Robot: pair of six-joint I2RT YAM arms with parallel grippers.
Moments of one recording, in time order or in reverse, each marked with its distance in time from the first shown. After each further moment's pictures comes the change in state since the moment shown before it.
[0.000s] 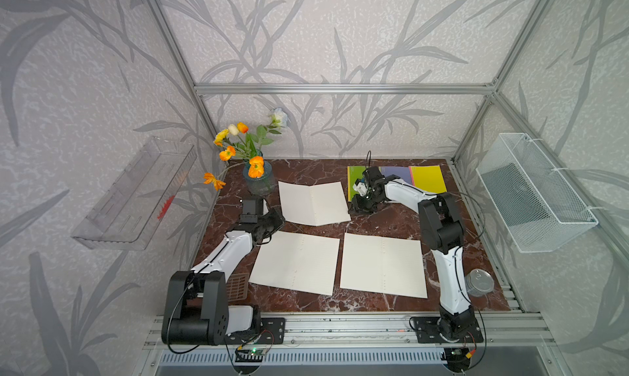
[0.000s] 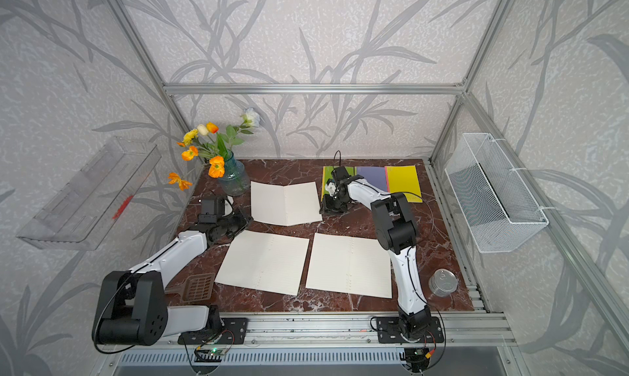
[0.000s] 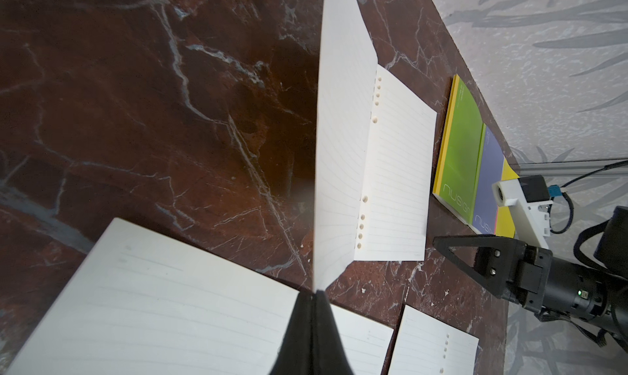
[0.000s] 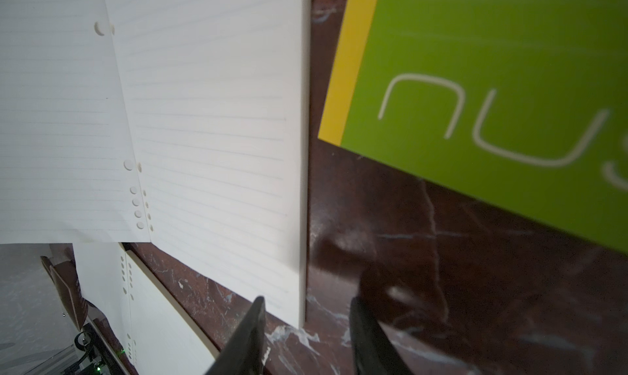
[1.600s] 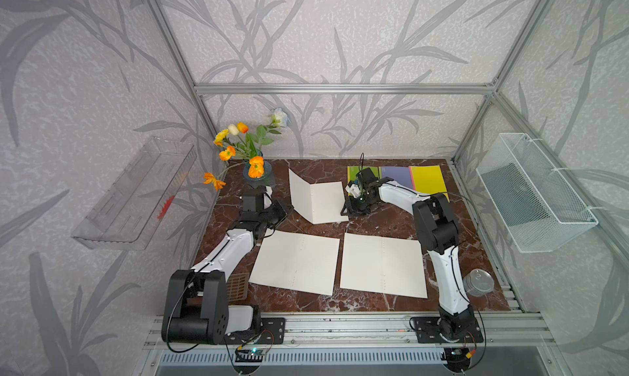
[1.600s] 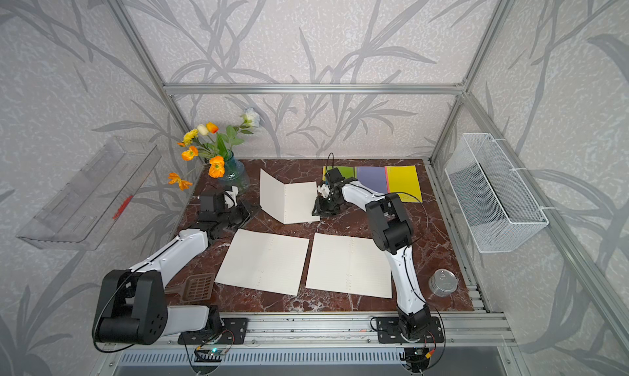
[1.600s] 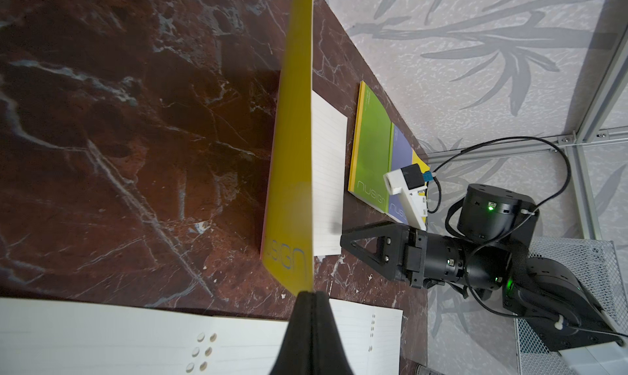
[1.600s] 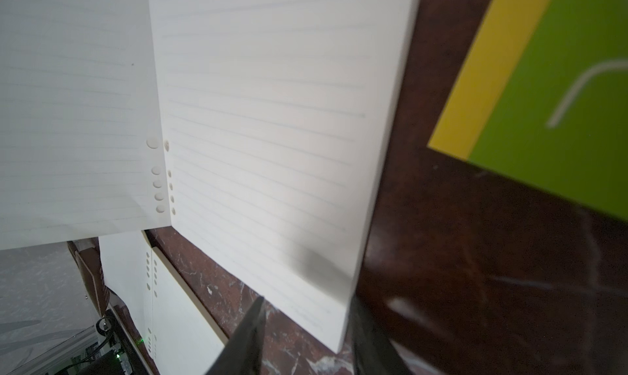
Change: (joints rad) left arm -0.035 0.011 0.031 0.167 0.169 -0.100; right arm 0.048 0.026 0.012 0.045 -0.056 0.030
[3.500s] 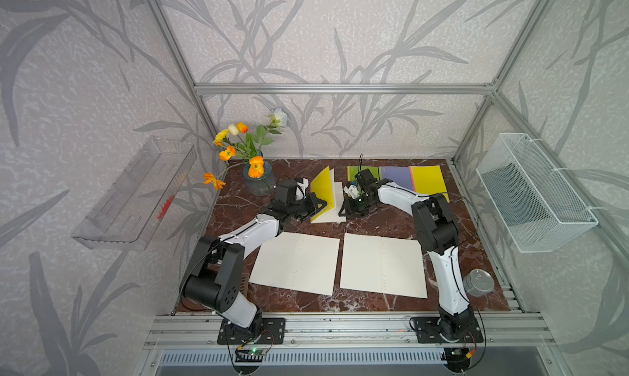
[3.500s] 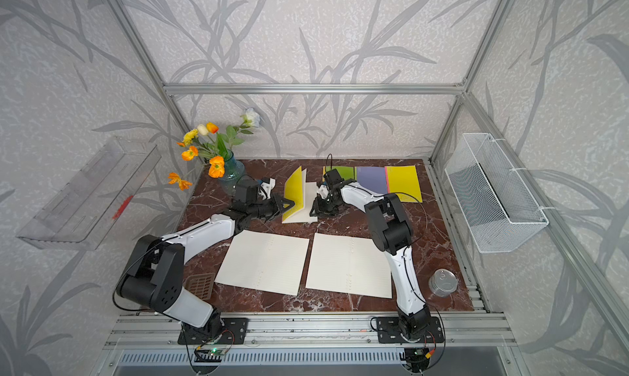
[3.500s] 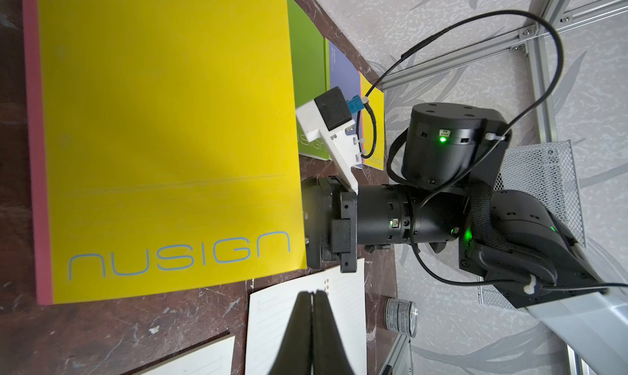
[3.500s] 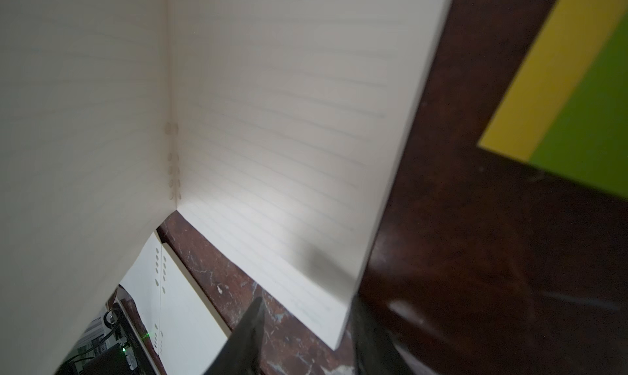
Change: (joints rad) left arm -0.263 0.231 0.162 0.142 0.072 -0.056; right arm 0.010 -0.006 -0.023 0.037 -0.022 0.004
